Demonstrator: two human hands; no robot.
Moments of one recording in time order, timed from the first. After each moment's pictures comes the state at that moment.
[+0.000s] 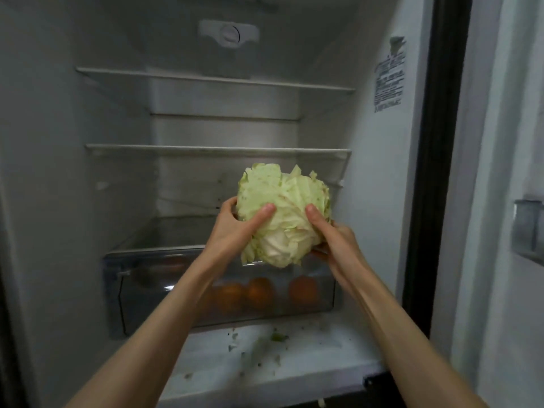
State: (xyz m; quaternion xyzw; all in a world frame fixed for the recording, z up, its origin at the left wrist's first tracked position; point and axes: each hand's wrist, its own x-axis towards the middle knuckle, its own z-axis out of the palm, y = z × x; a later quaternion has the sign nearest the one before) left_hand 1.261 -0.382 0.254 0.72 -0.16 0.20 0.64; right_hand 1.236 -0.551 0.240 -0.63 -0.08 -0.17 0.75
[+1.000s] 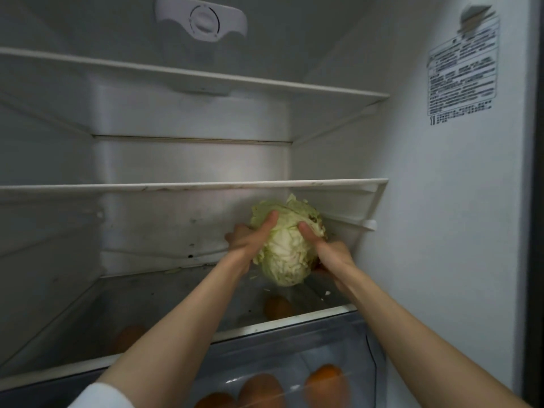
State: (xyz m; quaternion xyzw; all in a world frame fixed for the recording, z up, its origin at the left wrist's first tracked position) left_hand 1.482 -0.421 0.292 0.75 -0.07 0.10 0.65; right_hand 1.434 -0.567 0.270 -0.71 0.06 -0.21 0.67
